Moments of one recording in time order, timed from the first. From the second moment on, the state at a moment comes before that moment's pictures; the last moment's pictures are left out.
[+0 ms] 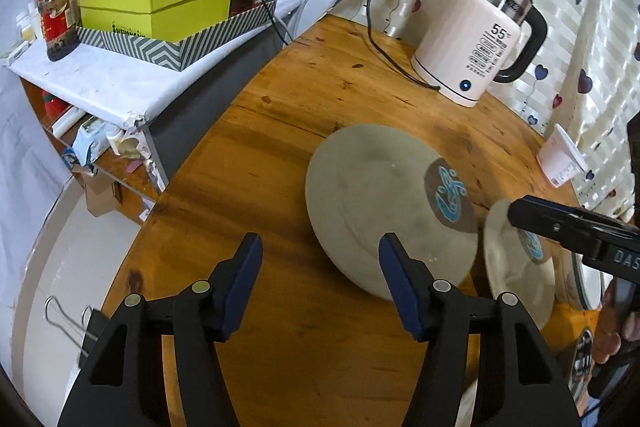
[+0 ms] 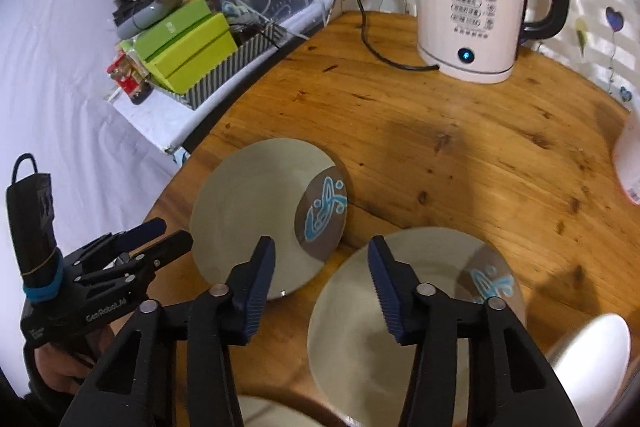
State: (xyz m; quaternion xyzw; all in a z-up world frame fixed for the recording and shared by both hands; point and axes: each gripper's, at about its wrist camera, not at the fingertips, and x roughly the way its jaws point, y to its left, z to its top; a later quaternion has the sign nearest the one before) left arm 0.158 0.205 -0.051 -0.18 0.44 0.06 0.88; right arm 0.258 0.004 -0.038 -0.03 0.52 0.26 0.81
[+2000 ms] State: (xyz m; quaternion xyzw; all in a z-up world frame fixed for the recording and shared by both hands) left arm 0.100 0.159 -0.015 -0.16 0.42 0.02 0.89; right arm 0.192 -0.021 -0.021 0.01 0.53 0.24 0.81
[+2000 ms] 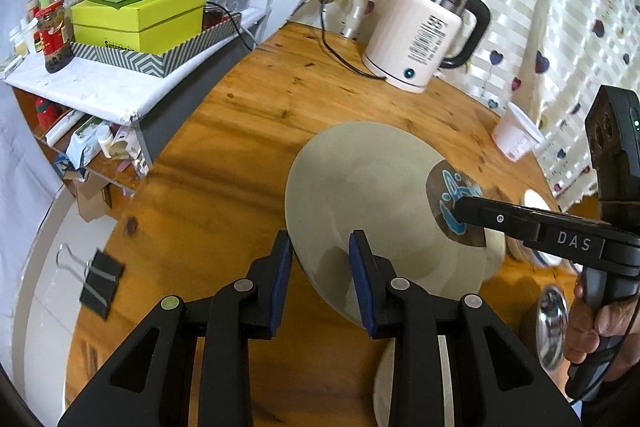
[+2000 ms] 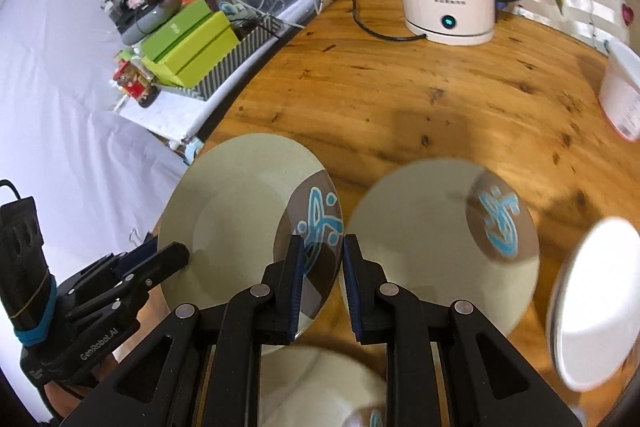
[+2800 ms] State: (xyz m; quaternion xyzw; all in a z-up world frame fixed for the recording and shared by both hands) left arm 0.025 0.091 -0.029 -0.13 0.45 -0.03 0.88; right arm 0.090 -0.089 -0.035 0.03 0.54 0.19 0.82
